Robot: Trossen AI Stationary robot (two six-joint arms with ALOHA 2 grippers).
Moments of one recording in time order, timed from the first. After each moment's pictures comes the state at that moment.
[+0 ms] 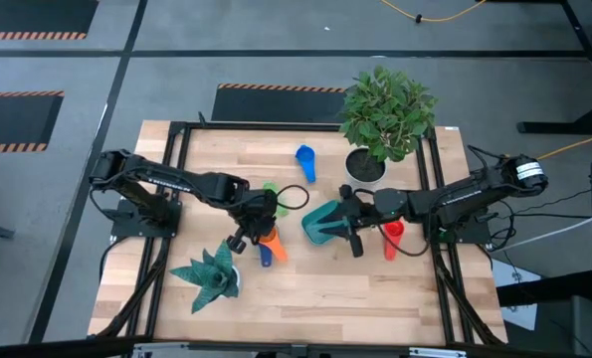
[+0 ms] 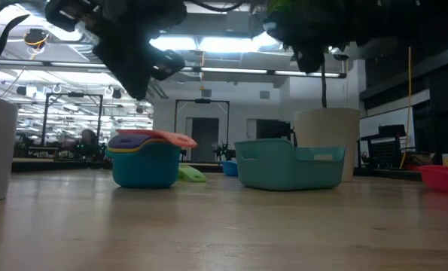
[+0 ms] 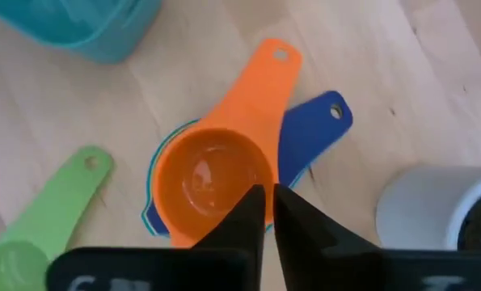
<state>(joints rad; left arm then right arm) -0.08 1.52 1.13 -0.77 0.18 0.30 0.17 1.32 0.59 0.56 -0.03 0.18</state>
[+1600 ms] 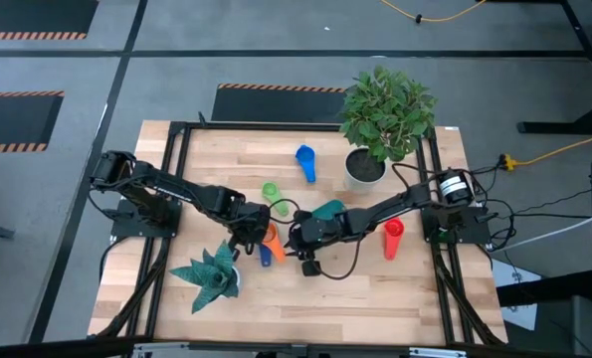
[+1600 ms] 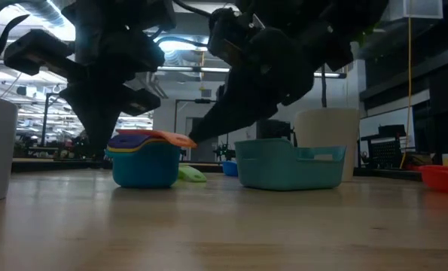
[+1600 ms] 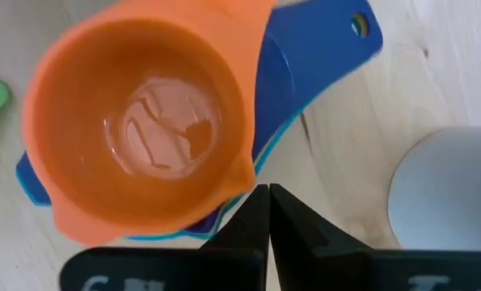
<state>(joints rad) -0.13 1.54 0.91 -0.61 0.17 0.21 0.21 1.95 1.10 0.18 -0.02 0.03</state>
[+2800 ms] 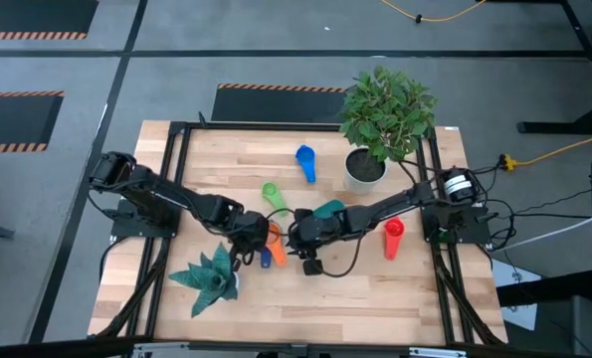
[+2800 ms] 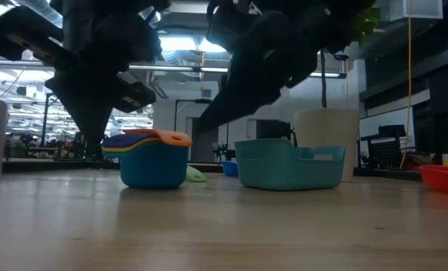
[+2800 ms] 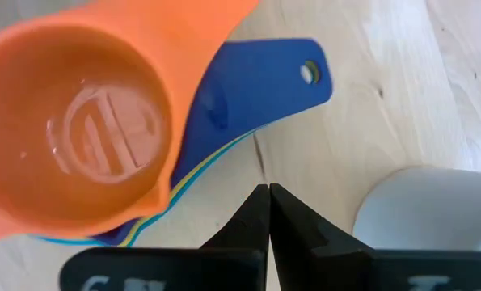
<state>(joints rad) -0.23 1.54 0.91 -0.54 0.16 0.05 0.21 1.92 1.16 0.02 -0.02 0.02</state>
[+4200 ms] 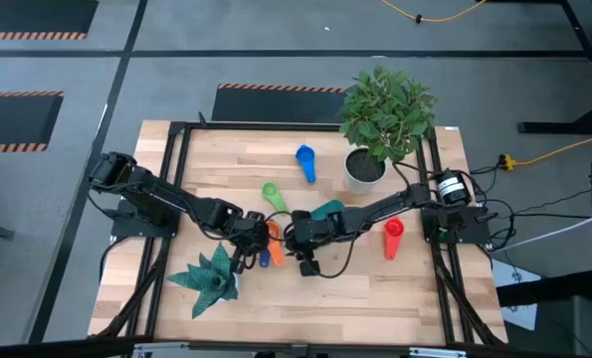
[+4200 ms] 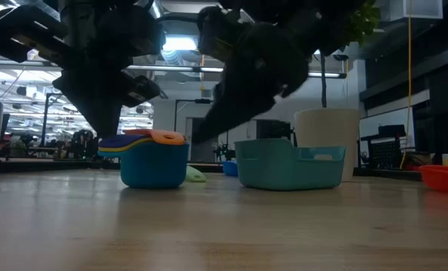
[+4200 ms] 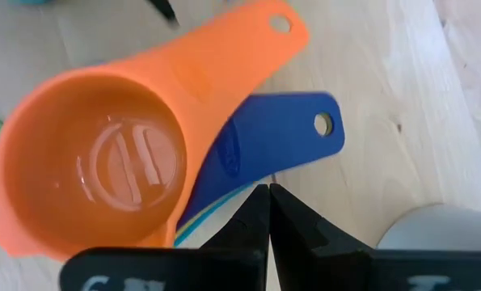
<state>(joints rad) -0.26 1.54 0.91 -0.48 0.07 0.00 0.21 1.97 1.22 -0.02 -0.02 0.02</state>
